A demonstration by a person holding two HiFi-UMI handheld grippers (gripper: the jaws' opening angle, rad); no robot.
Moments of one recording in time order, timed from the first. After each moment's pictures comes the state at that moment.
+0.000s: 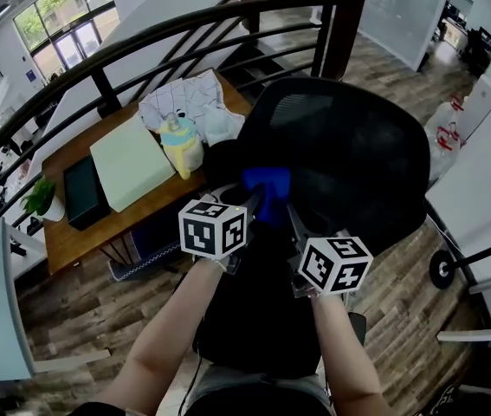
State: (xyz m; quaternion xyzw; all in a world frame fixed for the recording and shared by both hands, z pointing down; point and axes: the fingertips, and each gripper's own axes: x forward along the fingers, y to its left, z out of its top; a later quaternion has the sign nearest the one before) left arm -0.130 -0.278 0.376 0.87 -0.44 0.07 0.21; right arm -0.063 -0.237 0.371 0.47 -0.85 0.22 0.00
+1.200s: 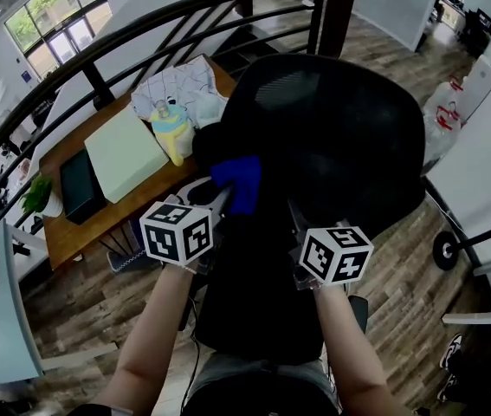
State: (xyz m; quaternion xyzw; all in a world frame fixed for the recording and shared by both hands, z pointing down) left arm -0.168 -0.246 0.369 0.87 -0.45 0.09 0.19; right arm -0.048 -0.224 0.392 0.47 -0.85 0.24 0.01
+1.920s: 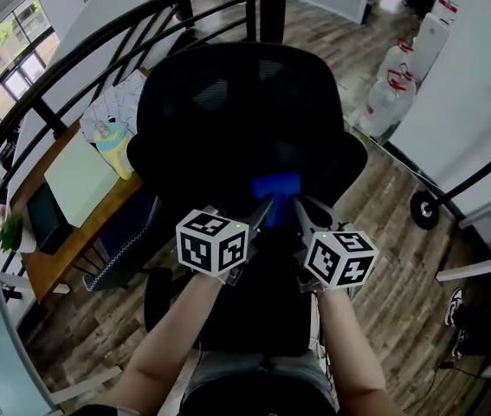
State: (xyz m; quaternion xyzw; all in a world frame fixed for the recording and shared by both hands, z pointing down) left arm 0.034 -0.186 0.396 0.93 -0.28 0.11 0.21; right arm 0.088 -0.170 0.405 0.57 -0.78 0.25 -0.02
